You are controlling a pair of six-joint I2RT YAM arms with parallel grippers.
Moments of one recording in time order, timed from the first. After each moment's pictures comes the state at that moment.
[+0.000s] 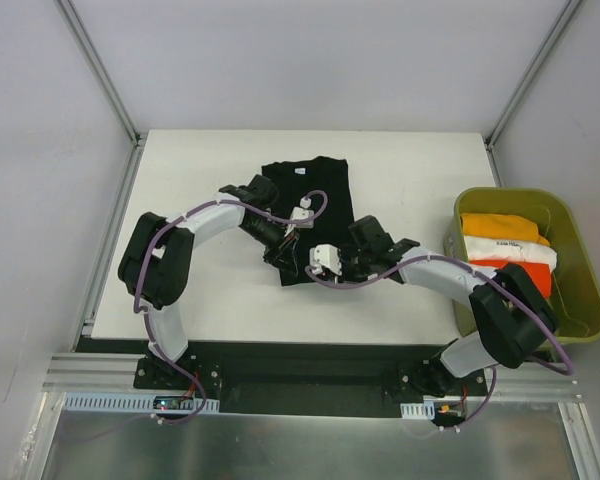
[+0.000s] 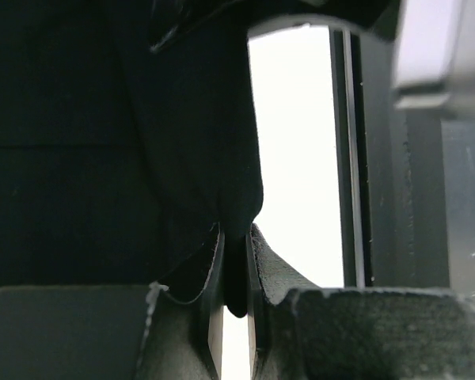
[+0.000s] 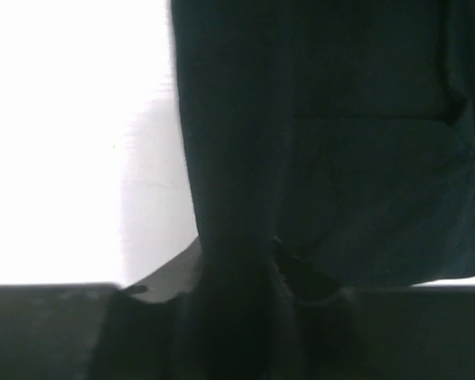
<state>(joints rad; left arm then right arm) -0.48 1.85 1.27 -0.81 1.05 0.78 0.69 1.49 0.78 -0.27 -0.38 -0.92</state>
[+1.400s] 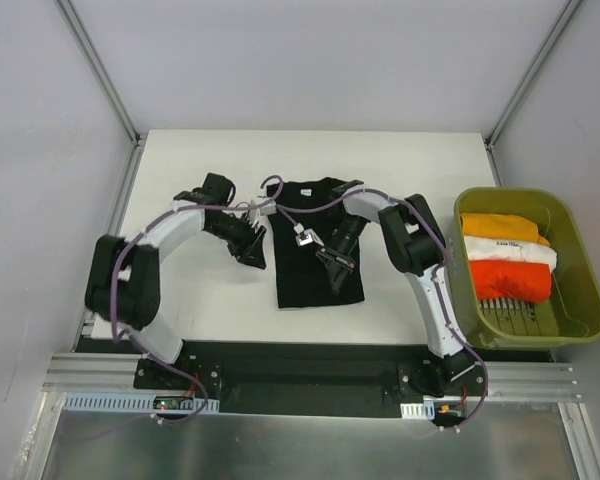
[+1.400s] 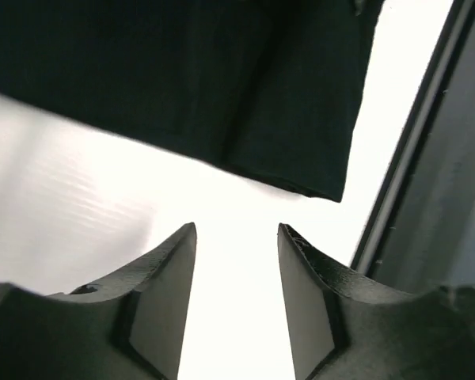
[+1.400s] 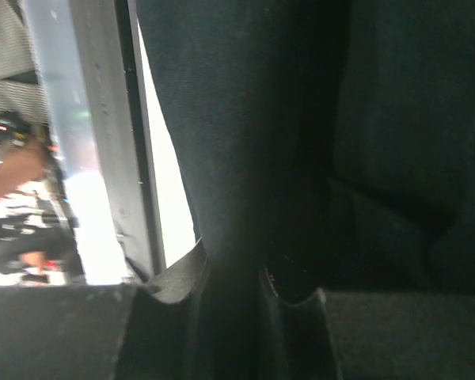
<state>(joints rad) -0.26 1.68 1.10 -0.75 0.85 0.52 0.54 2.40 1.75 -1.53 -0.82 -1.13</state>
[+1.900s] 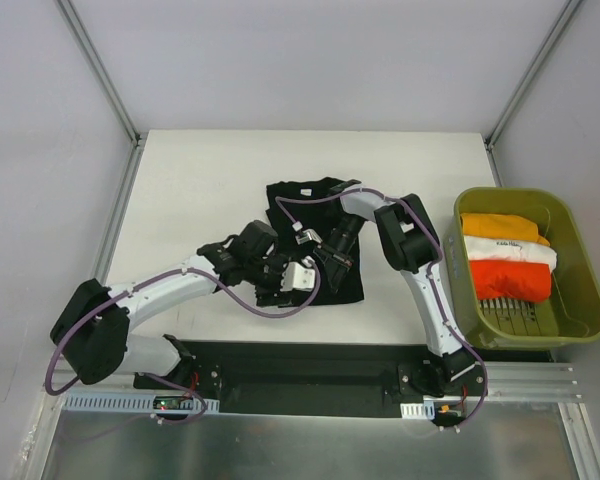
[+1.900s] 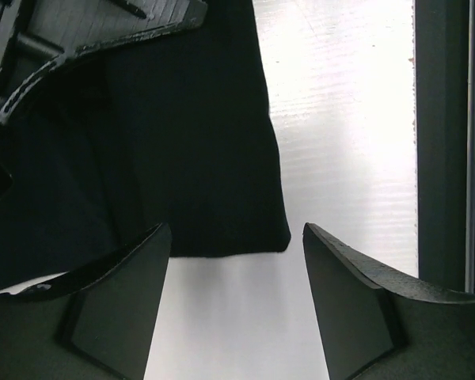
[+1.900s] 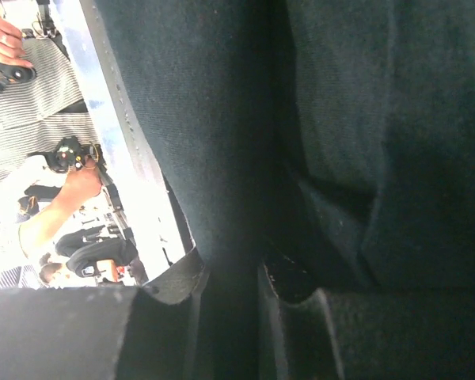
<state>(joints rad) -0.73 1.31 0.78 -0.45 0.51 0.81 0.53 2.48 1.85 -1.60 -0.82 -0.95</state>
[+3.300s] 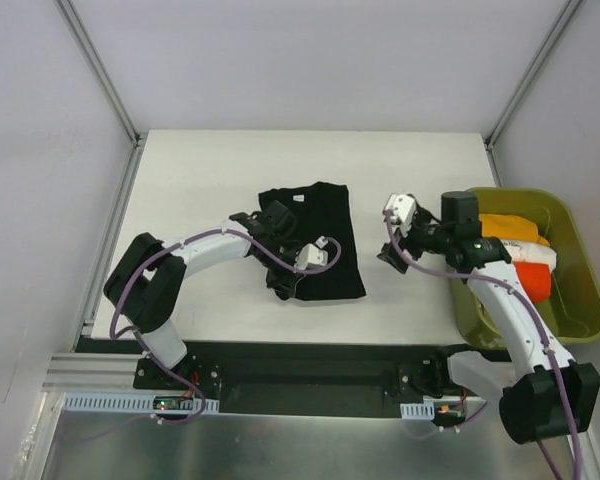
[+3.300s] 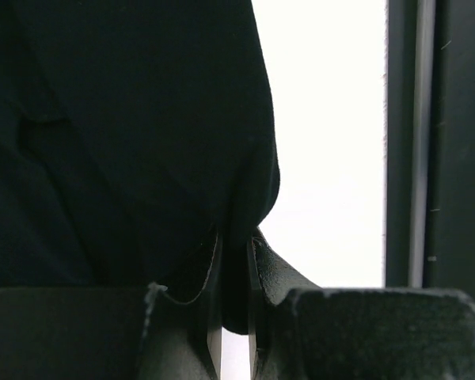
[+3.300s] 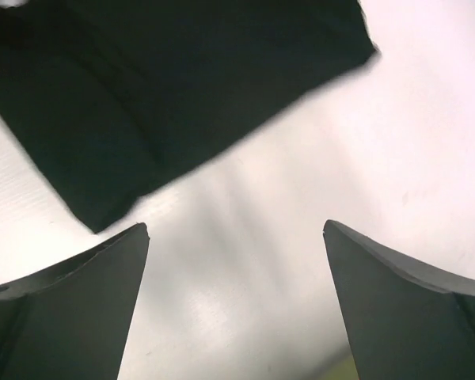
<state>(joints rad) -0.71 1.66 1.03 -0.64 0.65 0.80 0.13 1.12 0.90 -0.57 -0.62 -0.73</state>
